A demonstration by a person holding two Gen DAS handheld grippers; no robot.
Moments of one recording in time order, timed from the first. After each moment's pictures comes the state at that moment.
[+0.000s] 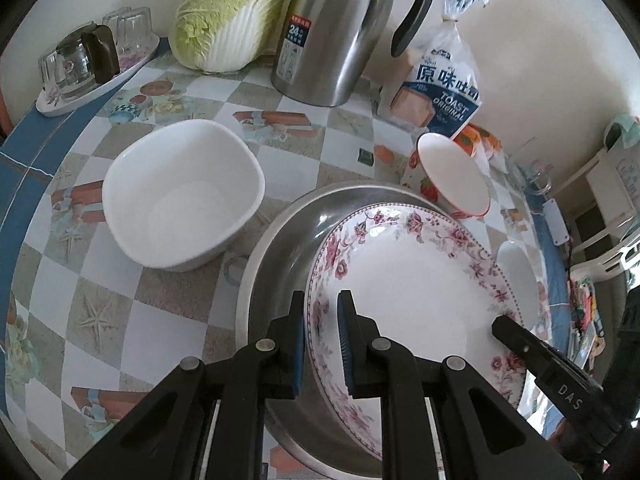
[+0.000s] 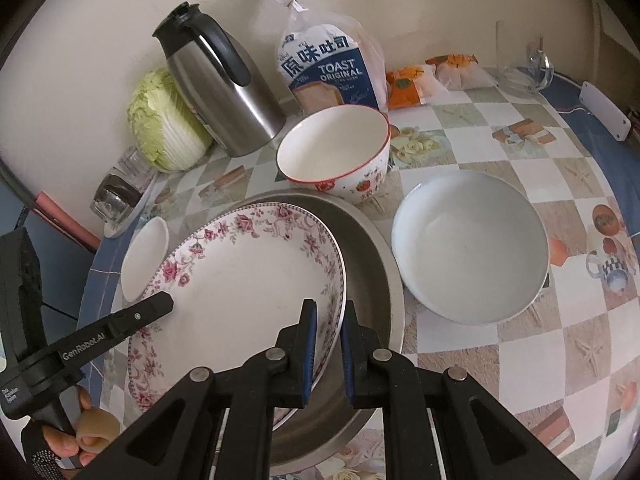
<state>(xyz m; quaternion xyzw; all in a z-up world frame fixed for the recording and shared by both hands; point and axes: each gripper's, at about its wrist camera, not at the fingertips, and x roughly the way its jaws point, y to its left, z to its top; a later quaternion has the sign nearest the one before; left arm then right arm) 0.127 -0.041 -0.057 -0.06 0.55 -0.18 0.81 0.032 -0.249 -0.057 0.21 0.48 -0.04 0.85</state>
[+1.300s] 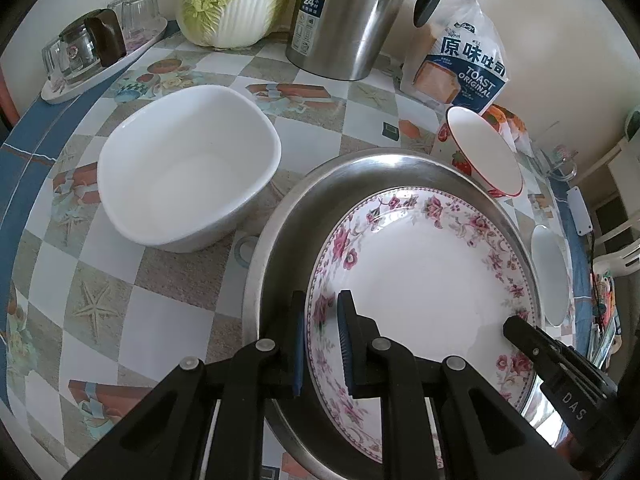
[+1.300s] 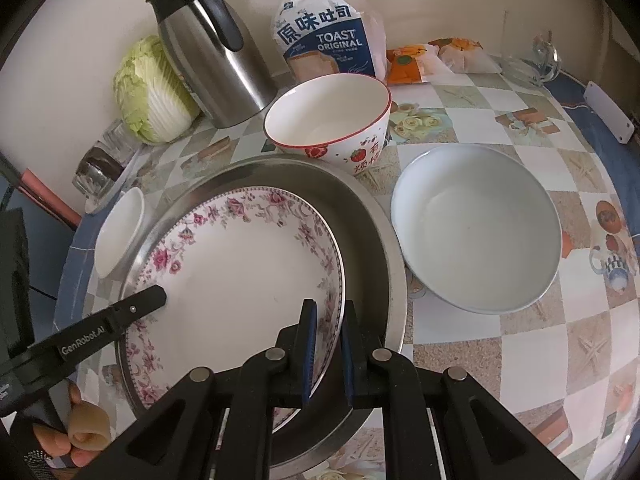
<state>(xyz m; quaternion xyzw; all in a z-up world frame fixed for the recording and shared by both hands) 0.129 -0.045 -0.083 -0.04 0.57 -0.15 0.81 0.039 -0.239 -0.078 0.18 0.51 -0.05 0.84</state>
